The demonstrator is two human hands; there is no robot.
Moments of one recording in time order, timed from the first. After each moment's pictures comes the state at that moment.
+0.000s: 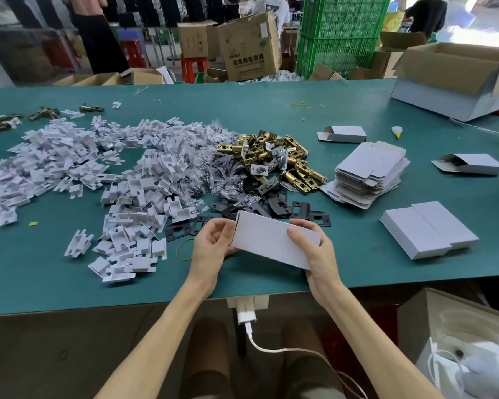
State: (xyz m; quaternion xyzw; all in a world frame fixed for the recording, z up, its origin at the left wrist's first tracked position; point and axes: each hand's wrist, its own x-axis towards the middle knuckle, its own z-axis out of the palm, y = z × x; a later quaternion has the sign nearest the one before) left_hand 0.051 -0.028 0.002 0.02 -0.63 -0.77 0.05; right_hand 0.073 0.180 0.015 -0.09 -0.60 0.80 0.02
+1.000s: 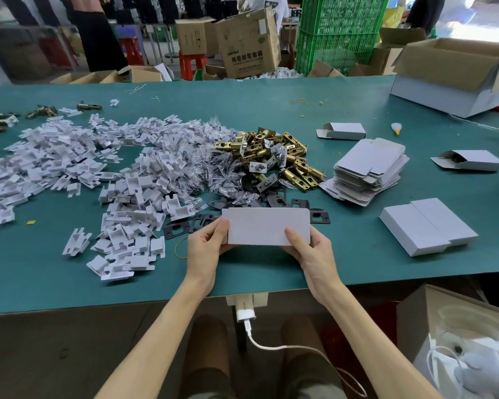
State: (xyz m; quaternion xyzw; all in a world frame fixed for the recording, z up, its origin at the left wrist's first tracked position) left_hand 0.052 -0.028 -0.002 0.04 -0.61 -0.79 0.06; right_hand 0.073 0.180 0.007 -0.01 -0.58 0.81 0.02
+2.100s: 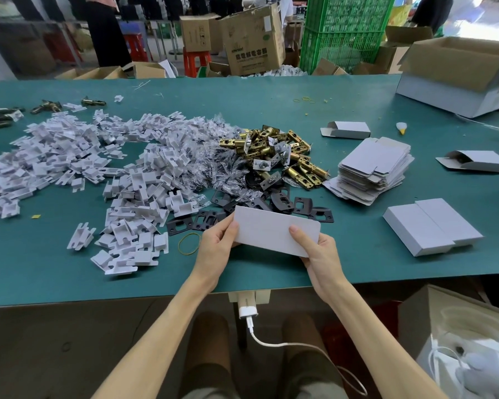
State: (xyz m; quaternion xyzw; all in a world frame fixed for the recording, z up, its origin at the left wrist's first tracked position) left_hand 0.051 -0.028 -0.007 -0.02 -0.72 -0.69 0.04; right_hand 0.073 0.183 0.009 -0.06 -0.55 0.83 -0.02
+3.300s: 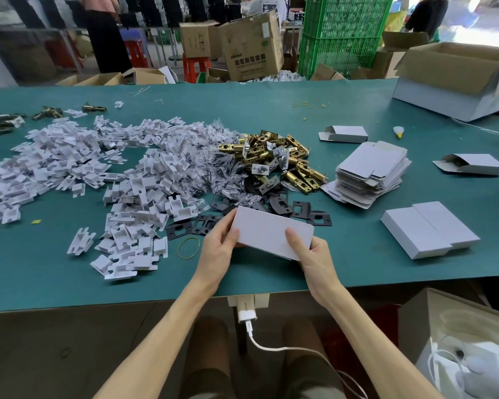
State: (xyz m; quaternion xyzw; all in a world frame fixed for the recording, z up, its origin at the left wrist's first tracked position) left_hand 0.051 -0.026 -0.002 -0.05 -0.74 -0.67 0.05; right_hand 0.073 0.178 0.004 -0.04 -0.63 0.77 0.01
